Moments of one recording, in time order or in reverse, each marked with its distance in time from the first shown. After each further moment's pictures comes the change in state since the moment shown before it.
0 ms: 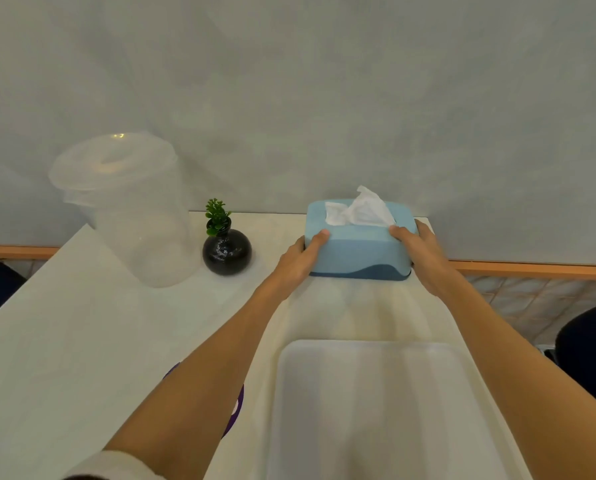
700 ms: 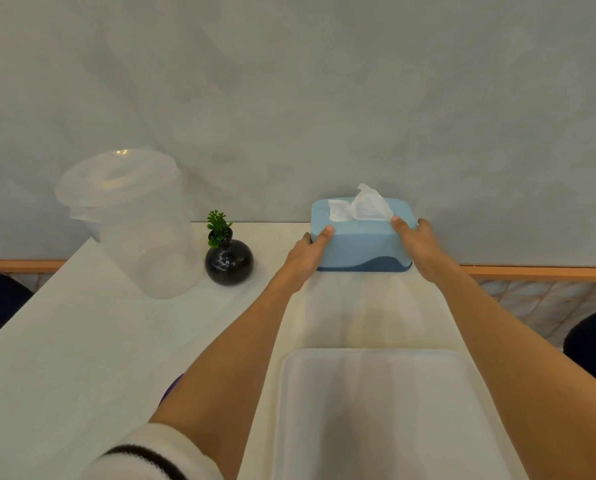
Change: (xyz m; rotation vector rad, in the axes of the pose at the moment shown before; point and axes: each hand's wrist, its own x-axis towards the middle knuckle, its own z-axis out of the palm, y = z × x) left_hand 0.015 0.021 0.006 -0.025 0.000 0.006; right_hand 0.013 -0.023 0.005 -0.110 0.066 0.041
